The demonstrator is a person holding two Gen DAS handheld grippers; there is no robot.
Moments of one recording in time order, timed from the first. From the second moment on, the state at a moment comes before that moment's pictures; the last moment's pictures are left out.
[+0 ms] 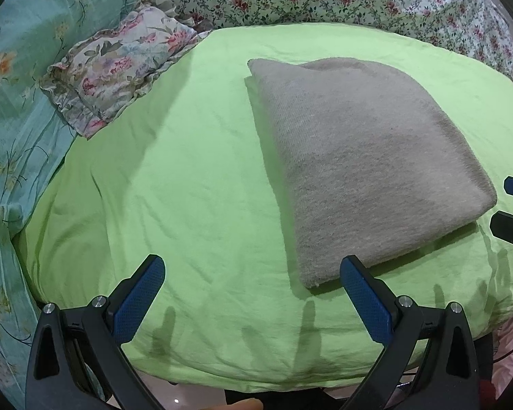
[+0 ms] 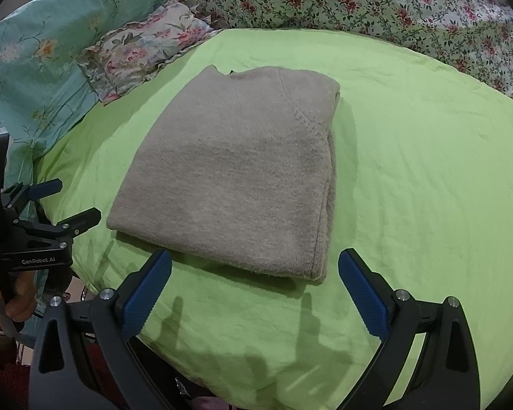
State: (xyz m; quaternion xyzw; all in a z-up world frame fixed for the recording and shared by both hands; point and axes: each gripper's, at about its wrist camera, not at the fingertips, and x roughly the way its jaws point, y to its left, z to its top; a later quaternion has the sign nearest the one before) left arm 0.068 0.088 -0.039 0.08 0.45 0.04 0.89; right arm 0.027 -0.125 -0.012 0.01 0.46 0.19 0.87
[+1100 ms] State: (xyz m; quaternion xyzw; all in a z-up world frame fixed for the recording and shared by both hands) left arm 0.069 0.089 -0.033 0.08 0.45 0.04 0.89; right arm 0.032 -0.130 -0.008 0.01 0.46 0.18 0.87
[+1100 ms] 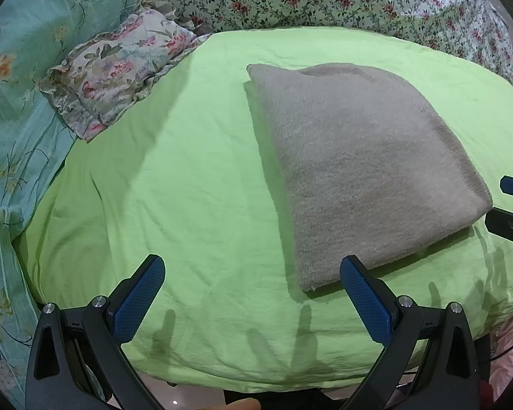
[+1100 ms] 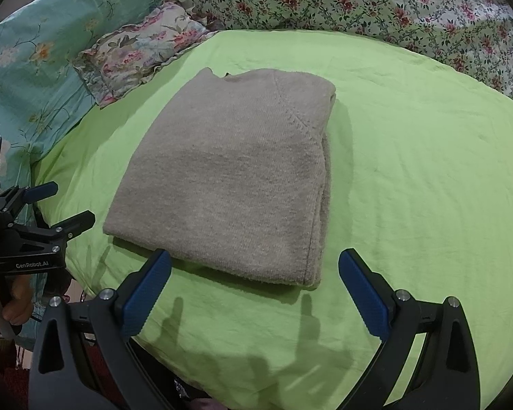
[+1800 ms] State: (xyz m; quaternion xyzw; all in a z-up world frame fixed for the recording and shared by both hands) left arm 0.066 0.087 -0.029 0.07 0.44 0.01 0.90; right arm 0.034 -0.132 -0.006 0.01 0.46 0.18 0.87
